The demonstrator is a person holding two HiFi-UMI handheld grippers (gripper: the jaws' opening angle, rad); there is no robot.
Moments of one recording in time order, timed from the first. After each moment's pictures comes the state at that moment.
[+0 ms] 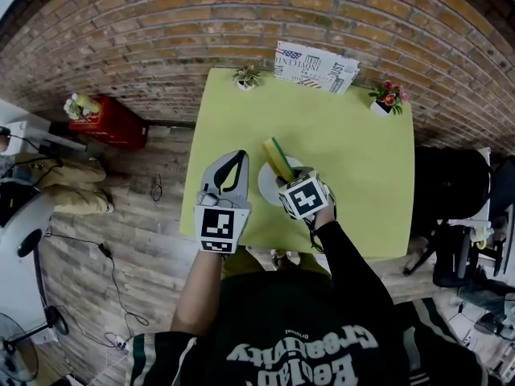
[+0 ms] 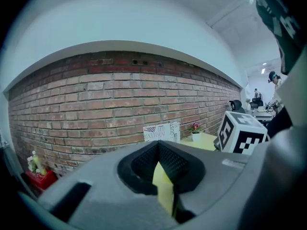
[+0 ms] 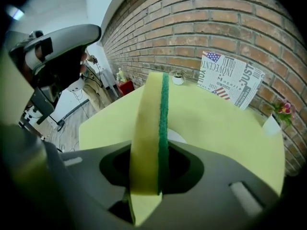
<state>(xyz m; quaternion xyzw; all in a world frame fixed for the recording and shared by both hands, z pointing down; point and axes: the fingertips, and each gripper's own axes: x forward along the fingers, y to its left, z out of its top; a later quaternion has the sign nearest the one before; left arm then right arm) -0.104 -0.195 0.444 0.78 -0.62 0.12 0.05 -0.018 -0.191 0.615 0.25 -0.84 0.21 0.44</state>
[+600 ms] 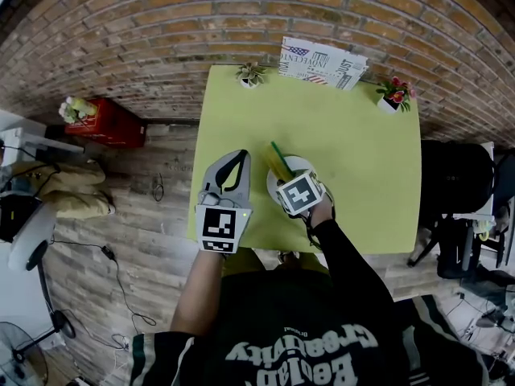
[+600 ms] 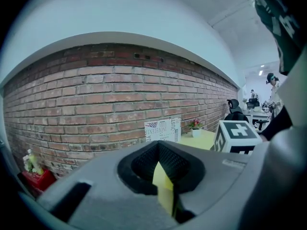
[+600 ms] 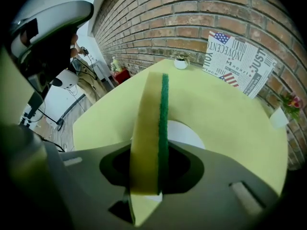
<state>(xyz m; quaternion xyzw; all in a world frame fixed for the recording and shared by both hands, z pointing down) -0.129 -0.210 0.462 0.79 -0.60 0.13 0.06 -0.039 -0.190 0.649 0.25 -0.80 0.24 0.49</state>
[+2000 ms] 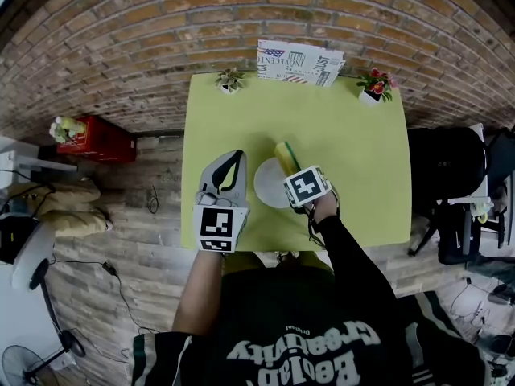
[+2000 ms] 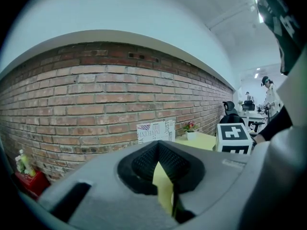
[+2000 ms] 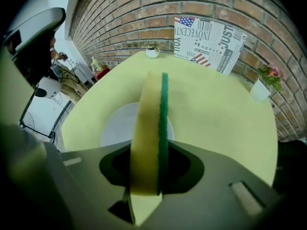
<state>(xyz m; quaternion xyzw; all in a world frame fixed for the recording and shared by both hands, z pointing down) -0.100 -0.220 0.460 0.81 -0.57 0.12 0.06 0.036 -0.201 0.664 0.32 -0.74 0.29 0.52</state>
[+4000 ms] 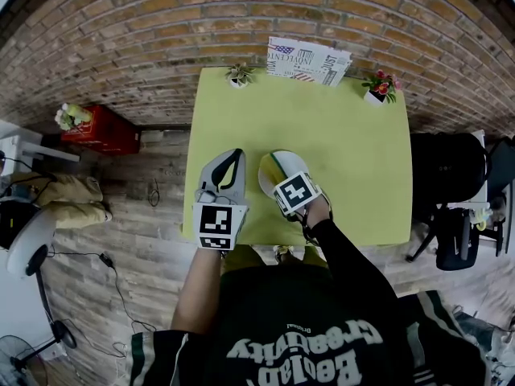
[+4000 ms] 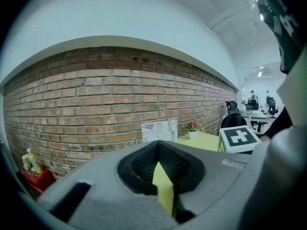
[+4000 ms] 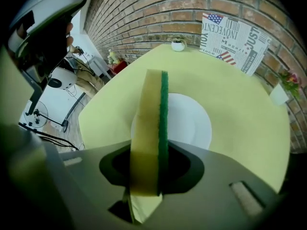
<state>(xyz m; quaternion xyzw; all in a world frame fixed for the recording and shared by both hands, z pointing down) -0.114 -0.193 0.457 0.79 -0.59 0.12 0.06 -0.006 -0.144 0.665 0.24 -0.76 0.30 0.53</state>
